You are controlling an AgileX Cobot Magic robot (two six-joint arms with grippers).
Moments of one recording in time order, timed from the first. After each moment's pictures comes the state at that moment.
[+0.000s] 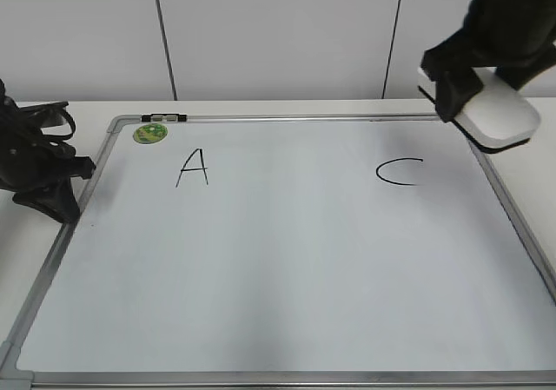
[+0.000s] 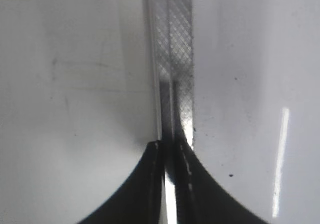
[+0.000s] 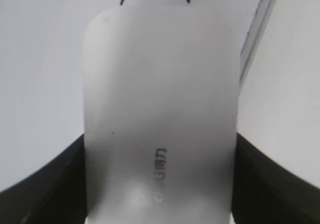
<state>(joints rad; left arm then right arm) -0.01 2.11 -1.40 -0.25 0.89 0.16 0.30 1.78 -1.64 -0.13 1.25 -0.05</state>
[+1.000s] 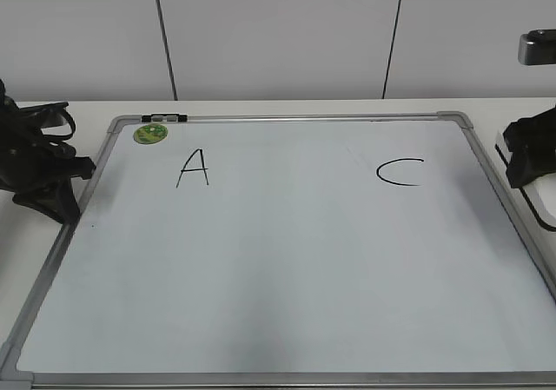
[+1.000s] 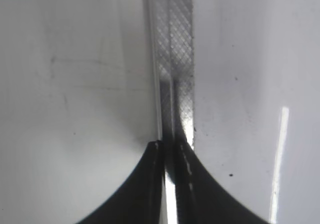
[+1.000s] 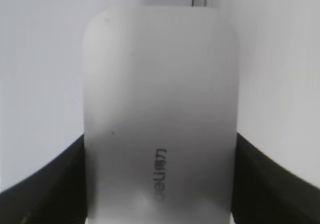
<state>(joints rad) -0.01 2.11 -1.40 -0.25 0.89 0.16 0.05 1.57 -1.13 -0.03 0.90 -0.02</state>
